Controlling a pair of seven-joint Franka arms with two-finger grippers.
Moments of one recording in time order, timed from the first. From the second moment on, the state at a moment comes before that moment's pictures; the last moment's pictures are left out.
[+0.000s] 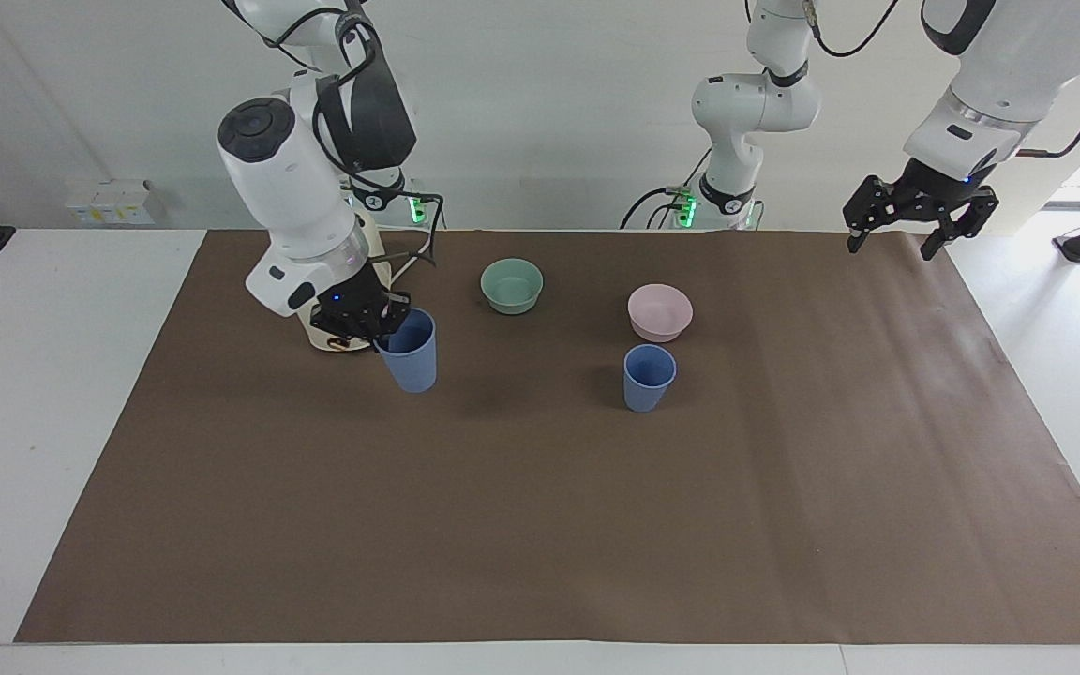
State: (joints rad) left arm -0.10 -0.03 0.03 -1.55 -0.01 1.55 0.12; right arm -0.03 0.21 0.29 -1.56 0.04 1.79 0.16
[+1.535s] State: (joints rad) left arm -0.10 -0.03 0.03 -1.55 -0.01 1.55 0.12; right arm 0.44 0.48 0.28 -1.21 -0.04 1.84 0.68
